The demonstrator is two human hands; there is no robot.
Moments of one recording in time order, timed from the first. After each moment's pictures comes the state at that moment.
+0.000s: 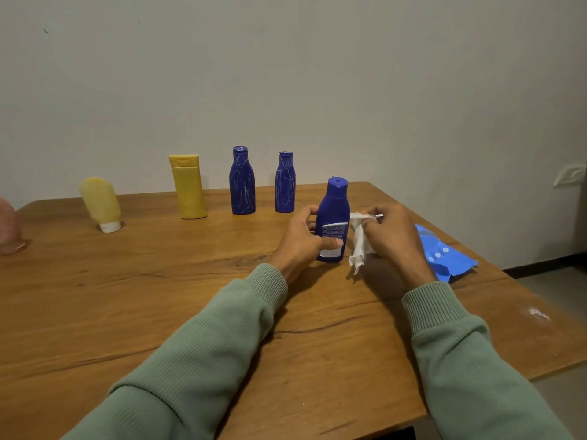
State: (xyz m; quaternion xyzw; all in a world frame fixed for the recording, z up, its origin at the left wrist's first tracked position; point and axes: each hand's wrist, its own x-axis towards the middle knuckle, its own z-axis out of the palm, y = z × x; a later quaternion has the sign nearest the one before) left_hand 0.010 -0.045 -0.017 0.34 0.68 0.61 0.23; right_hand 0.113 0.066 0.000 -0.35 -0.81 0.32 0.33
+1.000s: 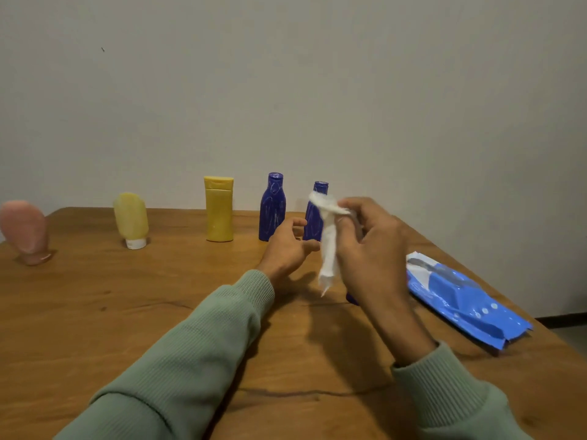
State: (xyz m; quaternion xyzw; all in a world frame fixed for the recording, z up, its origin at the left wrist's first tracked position) left_hand -0.074 -0.069 -0.011 0.26 0.69 0.65 0.19; right_hand 0.066 -0.036 0.044 -0.15 -0.78 0.33 0.51
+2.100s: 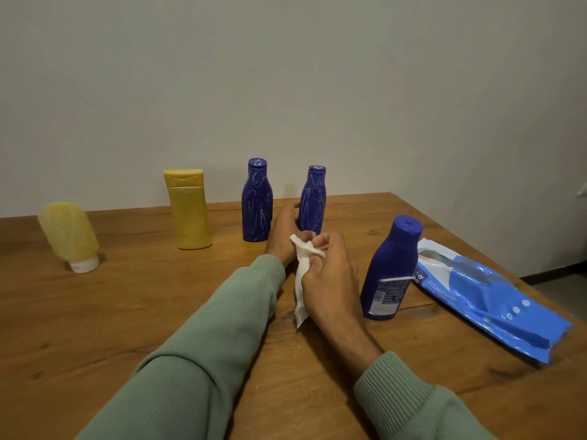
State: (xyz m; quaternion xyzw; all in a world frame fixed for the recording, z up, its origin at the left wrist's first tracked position) left_hand -0.153 0.003 -0.041 0.33 0.73 0.58 0.14; right_hand -0.011 -0.022 -0.017 -0.33 -0.79 0.41 0.33
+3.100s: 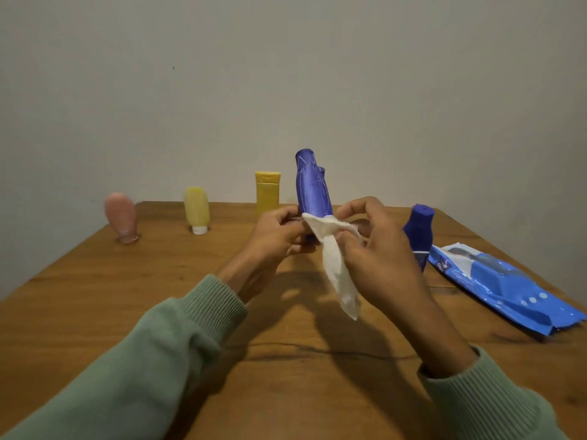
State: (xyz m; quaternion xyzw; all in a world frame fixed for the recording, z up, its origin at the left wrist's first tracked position) left_hand -0.026 -0.190 0.035 0.28 0.60 0.73 0.18; right_hand 0.091 -0.090 0.048 -0.09 -0.82 0.45 0.33
